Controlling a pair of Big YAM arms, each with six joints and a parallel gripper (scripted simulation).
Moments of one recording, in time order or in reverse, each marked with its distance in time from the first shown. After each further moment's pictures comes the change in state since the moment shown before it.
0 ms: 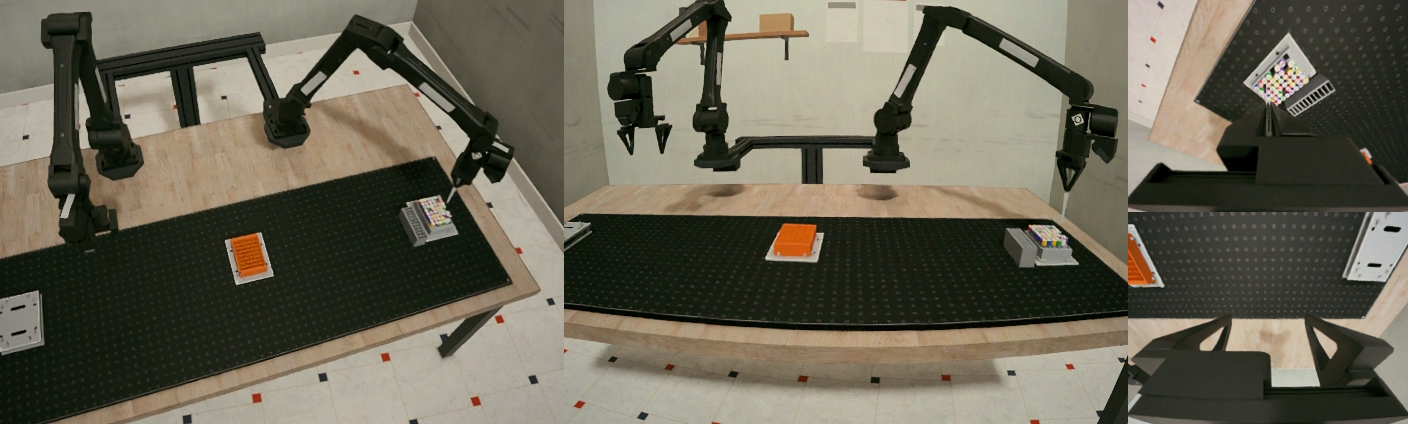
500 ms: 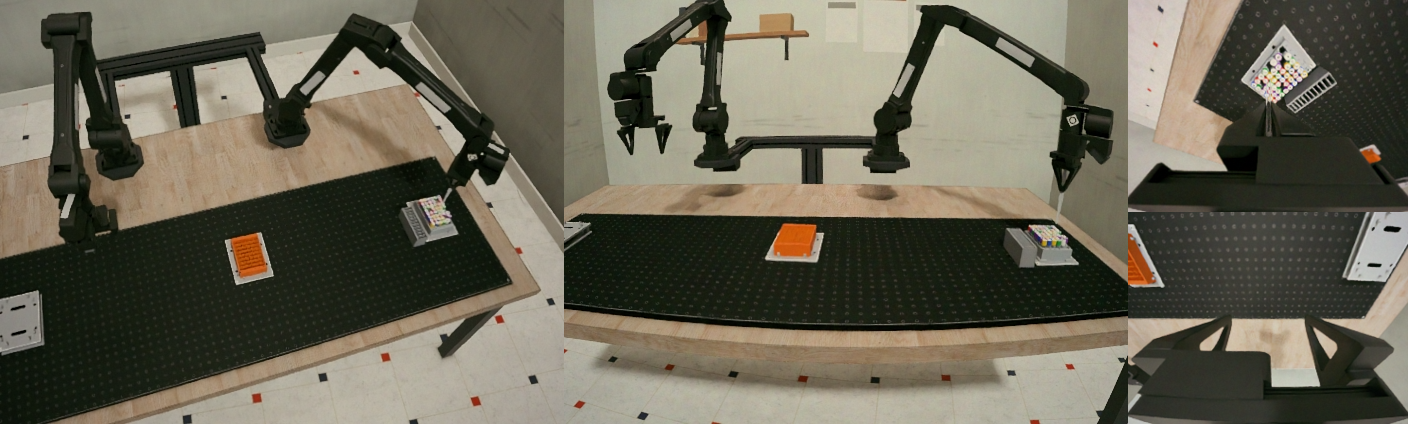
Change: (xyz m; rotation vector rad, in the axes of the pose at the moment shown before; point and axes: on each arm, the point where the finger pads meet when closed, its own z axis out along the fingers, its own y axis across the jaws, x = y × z) left arm 0.010 -0.007 0.003 -0.006 0.009 0.046; right arm 0.000 0.000 0.000 0.000 0.000 0.000
